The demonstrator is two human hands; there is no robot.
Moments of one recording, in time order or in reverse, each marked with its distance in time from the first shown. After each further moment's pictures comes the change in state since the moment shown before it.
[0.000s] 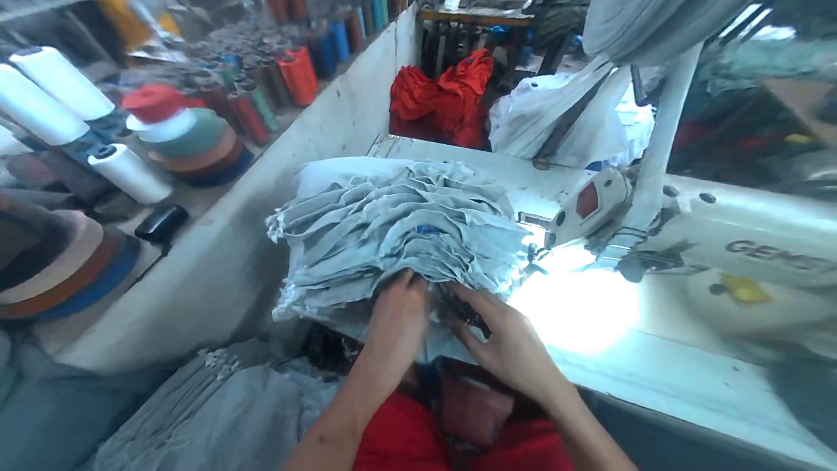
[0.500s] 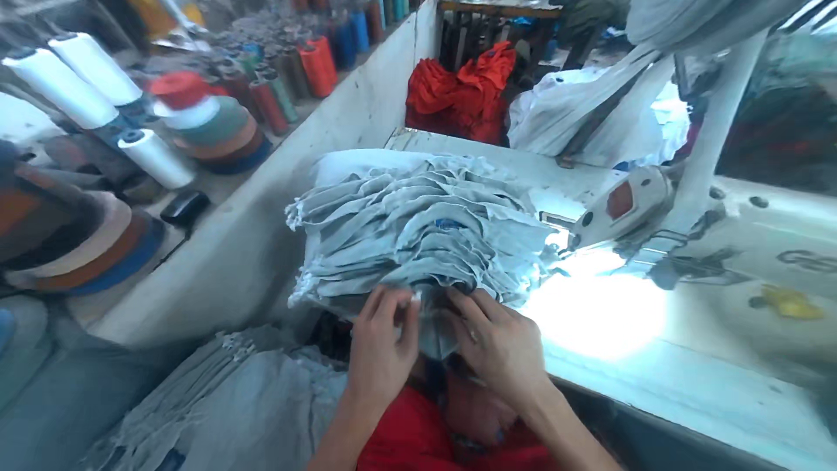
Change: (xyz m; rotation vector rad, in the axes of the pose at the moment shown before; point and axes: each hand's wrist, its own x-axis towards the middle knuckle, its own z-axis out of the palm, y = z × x) left_hand -0.054 -0.032 0.005 -0.302 0.509 0.033; right_hand 0.009 -0.037 0.027 -0.334 0.289 -0.183
